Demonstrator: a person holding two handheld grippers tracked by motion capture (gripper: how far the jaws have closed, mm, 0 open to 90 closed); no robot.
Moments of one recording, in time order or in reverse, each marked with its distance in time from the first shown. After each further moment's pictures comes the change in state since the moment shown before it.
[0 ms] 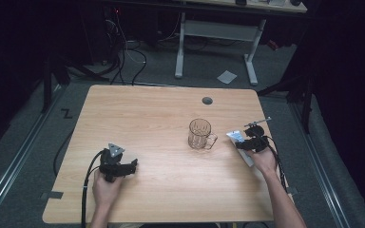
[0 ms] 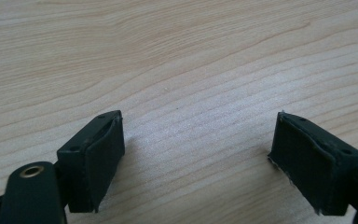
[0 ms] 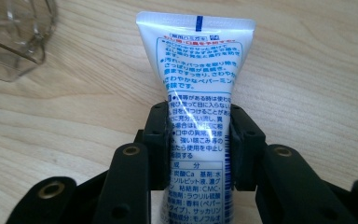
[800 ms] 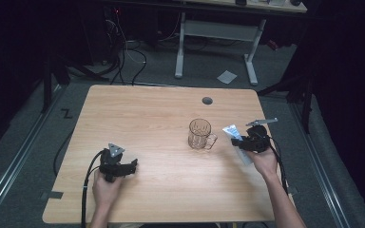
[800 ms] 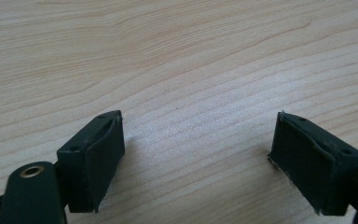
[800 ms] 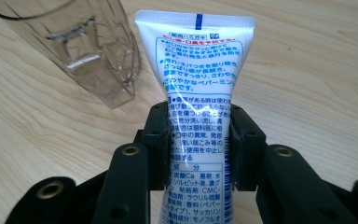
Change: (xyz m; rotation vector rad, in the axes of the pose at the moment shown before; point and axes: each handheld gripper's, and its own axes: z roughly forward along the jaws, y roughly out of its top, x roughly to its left) left arm 0.000 0.000 0.000 0.000 0.000 0.000; right arm 0.024 -0.002 -0.037 -0.180 0.106 -0.068
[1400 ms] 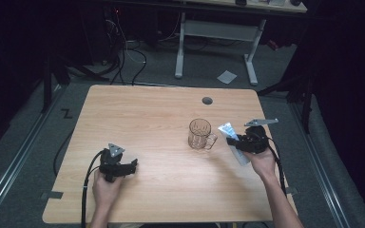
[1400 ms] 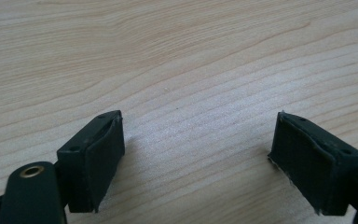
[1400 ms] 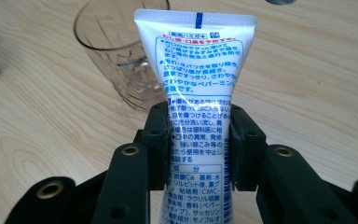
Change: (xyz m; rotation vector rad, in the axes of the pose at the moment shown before) left arm 0.000 0.000 0.000 0.000 0.000 0.000; right arm 0.022 0.006 -0.014 -0.083 0.072 -0.060
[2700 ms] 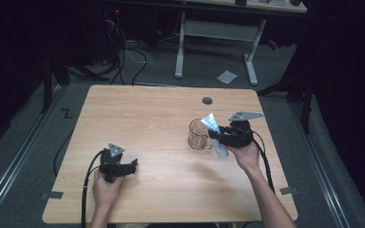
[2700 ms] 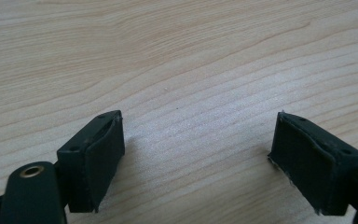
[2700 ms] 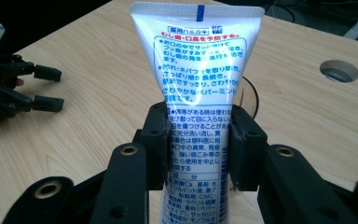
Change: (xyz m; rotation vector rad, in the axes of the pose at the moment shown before) left arm 0.000 0.000 0.000 0.000 -0.001 -0.001; right arm 0.046 0.038 0.010 -0.129 0.111 -0.100
